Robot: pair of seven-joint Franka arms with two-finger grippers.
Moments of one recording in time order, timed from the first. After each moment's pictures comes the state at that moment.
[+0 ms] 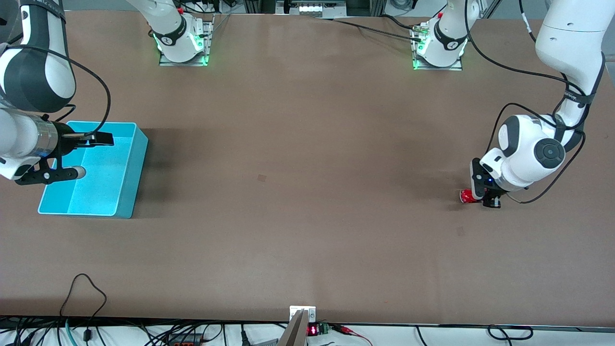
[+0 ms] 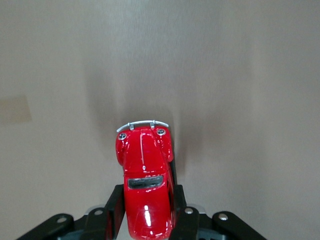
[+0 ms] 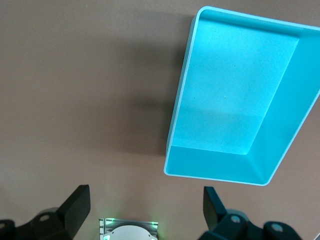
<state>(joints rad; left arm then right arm) 0.21 0.51 -0.09 -2.04 0.15 2.57 1.60 0.07 0.30 -0.08 -1.50 -0.05 1.47 -0.13</state>
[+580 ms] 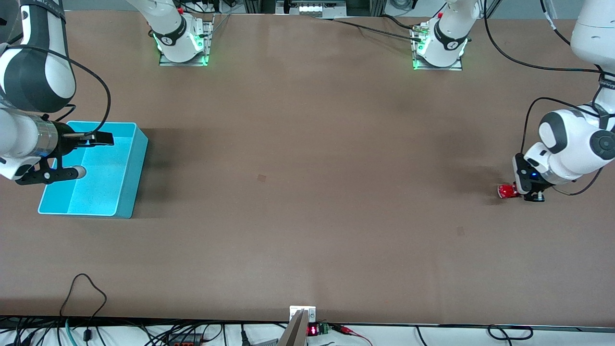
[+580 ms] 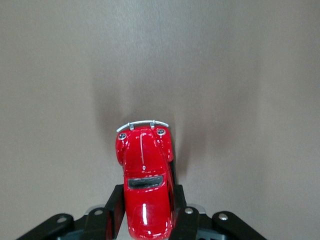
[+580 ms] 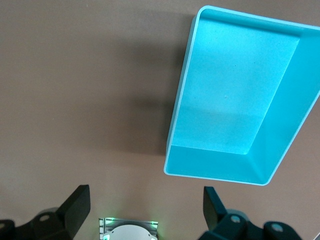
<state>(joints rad) 0.43 0.52 -0.09 -2.02 0.15 2.59 1.78 0.07 0.30 -0.08 -1.50 -0.05 1.47 -0.13</state>
